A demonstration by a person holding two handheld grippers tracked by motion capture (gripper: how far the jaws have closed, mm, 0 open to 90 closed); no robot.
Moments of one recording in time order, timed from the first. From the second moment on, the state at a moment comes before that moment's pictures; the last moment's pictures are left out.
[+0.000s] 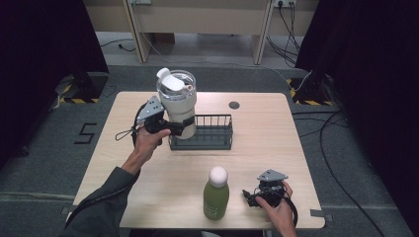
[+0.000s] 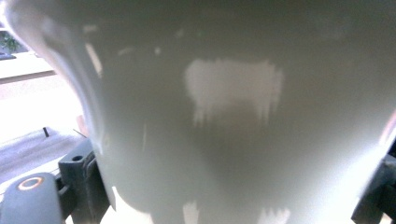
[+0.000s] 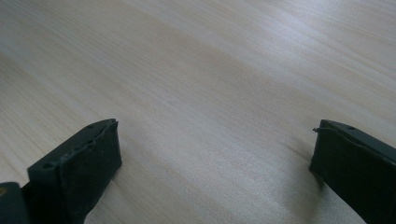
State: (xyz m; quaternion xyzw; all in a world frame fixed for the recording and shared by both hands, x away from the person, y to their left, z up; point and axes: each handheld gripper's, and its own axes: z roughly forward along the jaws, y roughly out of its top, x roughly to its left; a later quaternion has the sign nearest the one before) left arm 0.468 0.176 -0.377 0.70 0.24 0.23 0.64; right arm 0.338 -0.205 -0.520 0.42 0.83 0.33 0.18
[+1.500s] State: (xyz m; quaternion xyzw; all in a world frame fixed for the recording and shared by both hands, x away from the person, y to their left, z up) left arm 0.518 0.170 -0.436 0.70 0.30 0.25 0.60; right arm 0.338 -0.204 -0.520 0.42 0.83 0.33 0.18
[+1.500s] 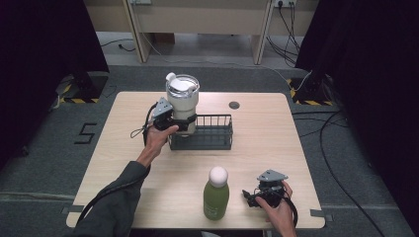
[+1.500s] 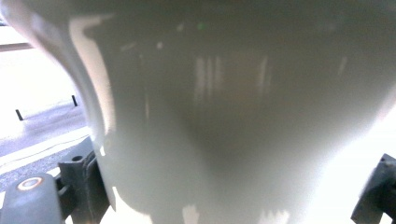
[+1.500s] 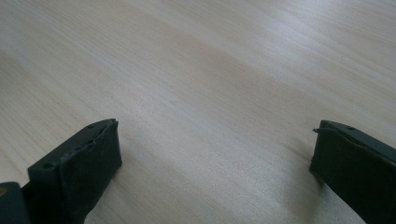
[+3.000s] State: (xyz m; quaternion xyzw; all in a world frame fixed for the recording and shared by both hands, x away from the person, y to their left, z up) left arm 0.508 0.177 -0.459 0.72 0.30 0.25 0.58; right arm 0.338 -0.204 -0.520 0.41 0.83 0.33 0.18
